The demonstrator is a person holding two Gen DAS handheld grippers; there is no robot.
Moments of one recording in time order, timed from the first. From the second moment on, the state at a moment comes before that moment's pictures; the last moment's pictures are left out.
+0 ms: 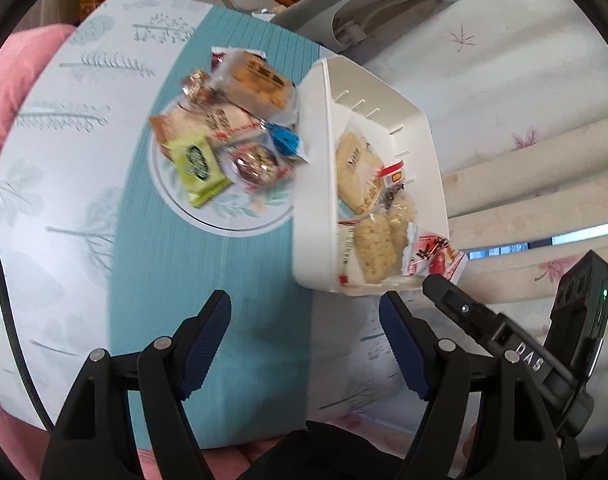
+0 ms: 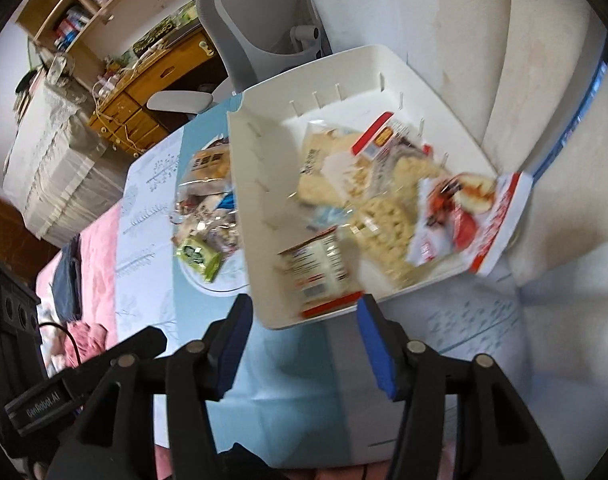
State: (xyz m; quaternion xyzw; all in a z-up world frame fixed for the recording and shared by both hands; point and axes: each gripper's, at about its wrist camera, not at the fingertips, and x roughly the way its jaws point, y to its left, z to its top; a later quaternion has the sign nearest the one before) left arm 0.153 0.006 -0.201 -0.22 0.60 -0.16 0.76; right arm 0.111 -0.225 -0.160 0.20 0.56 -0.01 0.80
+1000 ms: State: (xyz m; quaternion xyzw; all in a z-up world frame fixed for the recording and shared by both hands) left arm 0.218 0.134 -0.199 0.00 0.57 -0.26 0.78; right arm 0.125 -0.111 -0.210 0.46 0.57 -0.13 0.66
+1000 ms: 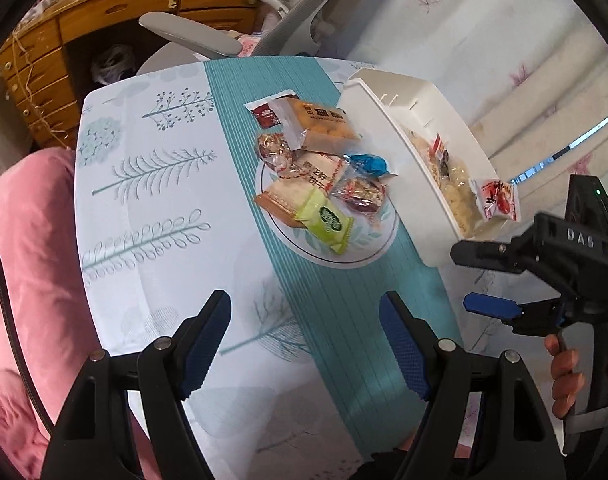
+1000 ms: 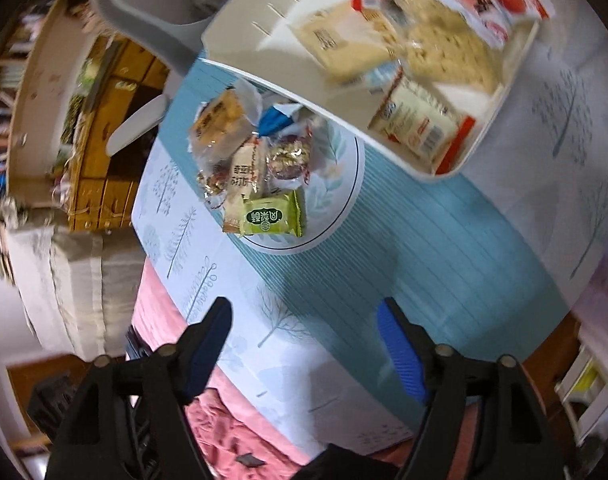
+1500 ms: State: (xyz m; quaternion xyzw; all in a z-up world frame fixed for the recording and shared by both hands) left arm 0.286 0.135 -0.239 0.03 0.59 -0.26 0.76; right arm 0.174 -0.083 -0.267 0.49 0.55 -0.15 0.67
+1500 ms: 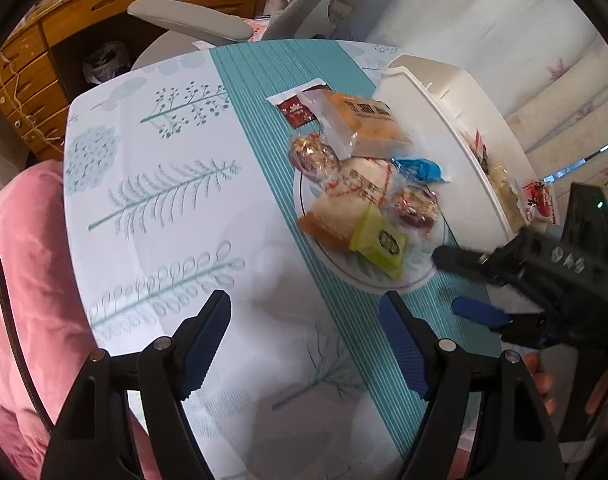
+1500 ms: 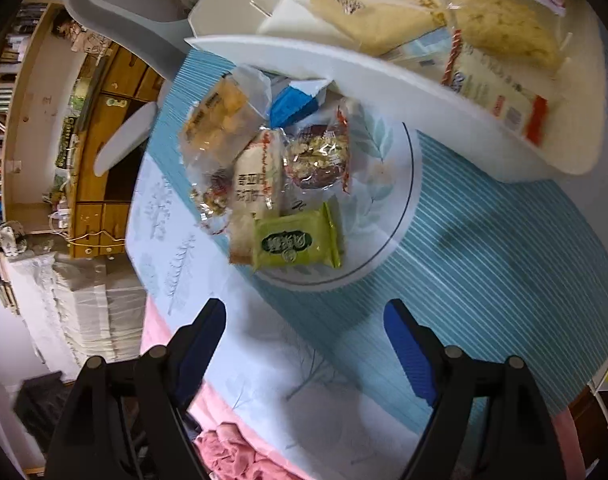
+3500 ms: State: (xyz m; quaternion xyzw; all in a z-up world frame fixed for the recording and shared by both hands) left arm 0.370 0.049 -0.321 0.06 0.70 -0.25 0.67; right arm 0.212 -0.093 -0.305 0.43 0.58 -0.19 0.66
